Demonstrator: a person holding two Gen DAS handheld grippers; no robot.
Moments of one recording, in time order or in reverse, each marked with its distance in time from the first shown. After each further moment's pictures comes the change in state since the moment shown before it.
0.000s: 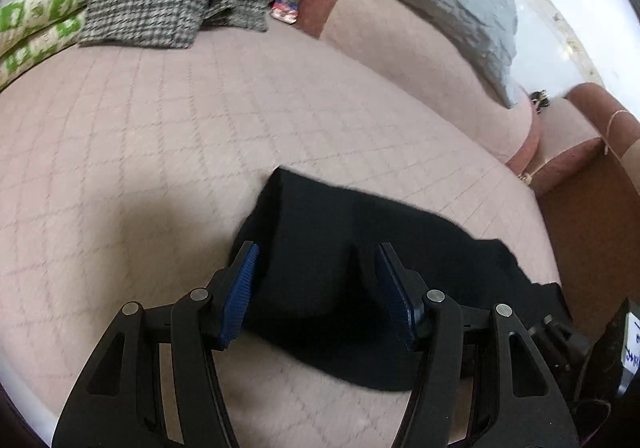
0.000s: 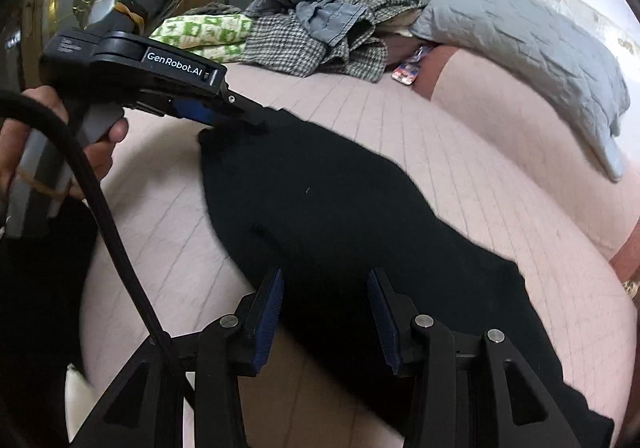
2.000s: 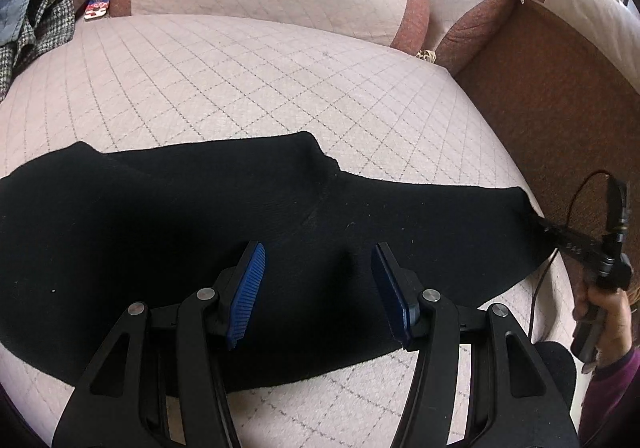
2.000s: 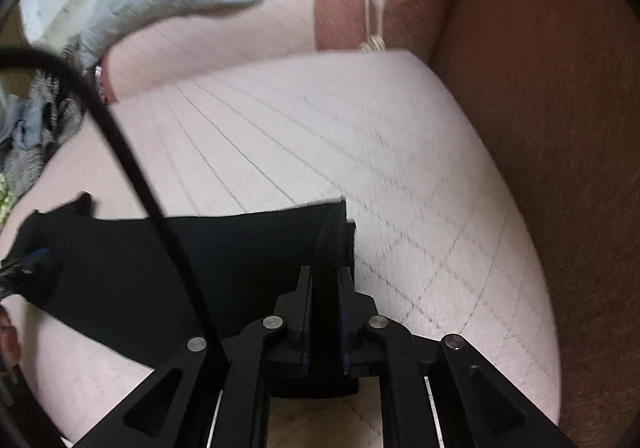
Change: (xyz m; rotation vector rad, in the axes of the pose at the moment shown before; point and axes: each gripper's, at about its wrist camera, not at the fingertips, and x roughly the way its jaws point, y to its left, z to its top) left arm 0.048 -0.201 -0.066 0.362 0.191 -0.150; right arm -0.155 -0.237 -0.203 0.827 0.193 -0.446
